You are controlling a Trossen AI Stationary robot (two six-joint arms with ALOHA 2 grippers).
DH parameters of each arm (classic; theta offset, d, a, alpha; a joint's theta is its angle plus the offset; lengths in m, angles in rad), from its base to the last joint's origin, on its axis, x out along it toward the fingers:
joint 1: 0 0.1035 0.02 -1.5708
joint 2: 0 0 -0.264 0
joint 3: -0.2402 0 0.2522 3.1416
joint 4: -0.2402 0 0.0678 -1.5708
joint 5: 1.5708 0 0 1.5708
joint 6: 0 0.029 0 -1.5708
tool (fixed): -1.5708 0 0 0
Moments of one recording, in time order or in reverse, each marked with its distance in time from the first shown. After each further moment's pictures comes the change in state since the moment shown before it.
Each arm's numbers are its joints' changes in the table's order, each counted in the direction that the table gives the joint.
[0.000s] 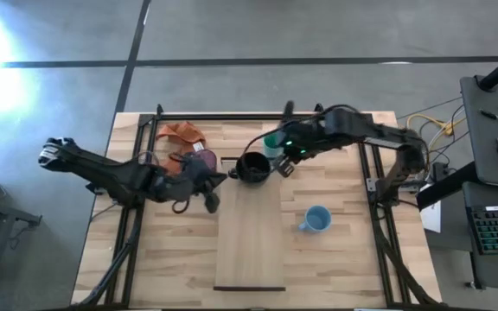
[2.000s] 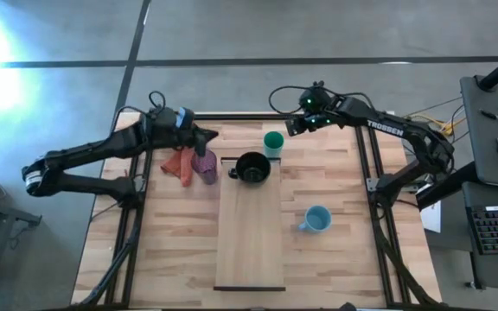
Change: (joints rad) left arm 0.715 -0.154 0.152 0.176 -0.661 0.025; right arm -0.577 -0.232 0.841 0.831 0.264 -0.105
